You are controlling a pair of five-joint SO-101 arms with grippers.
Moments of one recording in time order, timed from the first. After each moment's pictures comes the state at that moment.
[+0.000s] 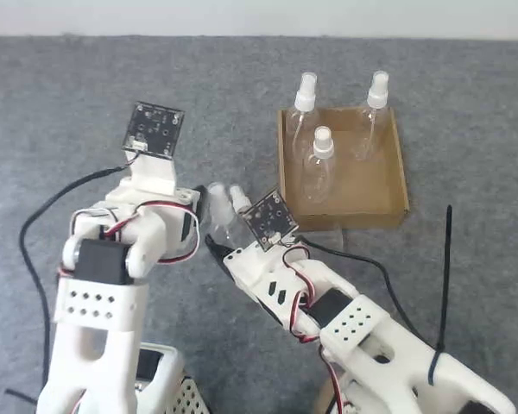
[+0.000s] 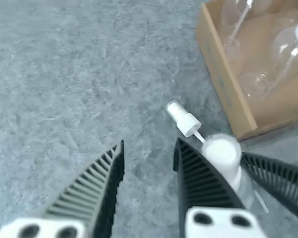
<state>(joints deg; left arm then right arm) 1.1 -49.2 40.5 69.8 -0.2 -47.2 -41.1 74.5 2.5 -4.3</state>
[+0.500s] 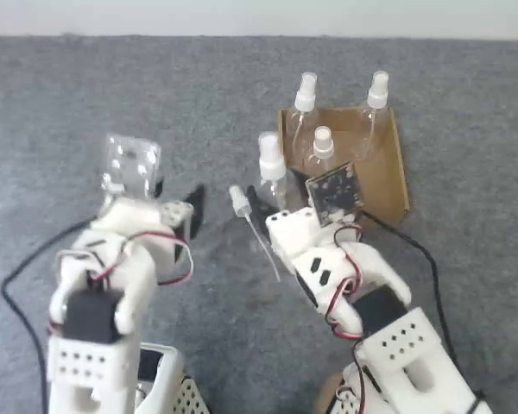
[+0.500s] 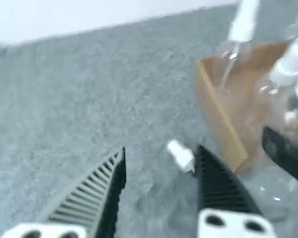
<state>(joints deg) 3.8 -70.5 53.8 64.7 1.5 -33.8 -61.9 64.4 25.1 -4.1</state>
